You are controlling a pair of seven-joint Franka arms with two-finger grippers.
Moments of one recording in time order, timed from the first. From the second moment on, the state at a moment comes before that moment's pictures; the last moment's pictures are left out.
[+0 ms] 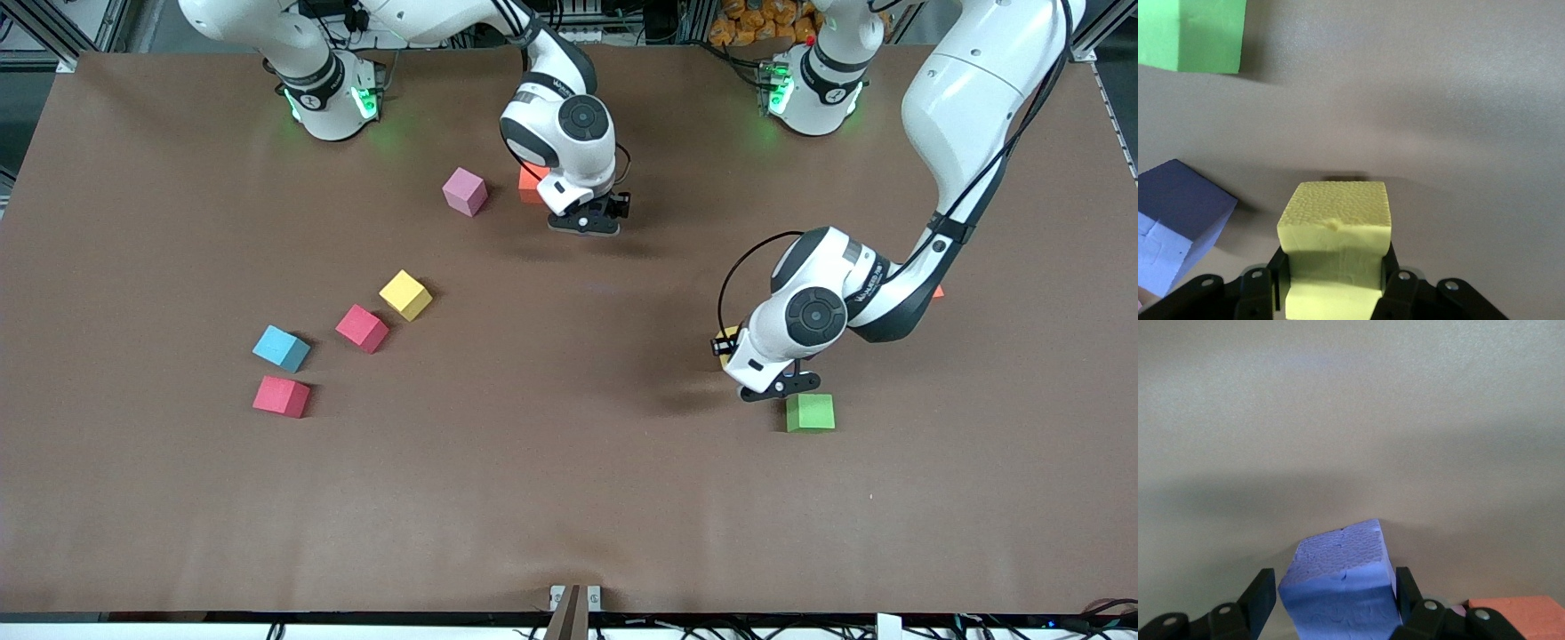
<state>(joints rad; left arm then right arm) 0.16 0.66 -0.61 -1.76 0.35 2.11 -0.78 0.84 0.58 0.23 -1.86 0.00 2.42 1.19</state>
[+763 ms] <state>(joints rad) 0.16 0.66 -0.61 -1.75 0.35 2.10 -0.78 0.81 0.42 0.23 -1.83 0.00 2.23 1.17</state>
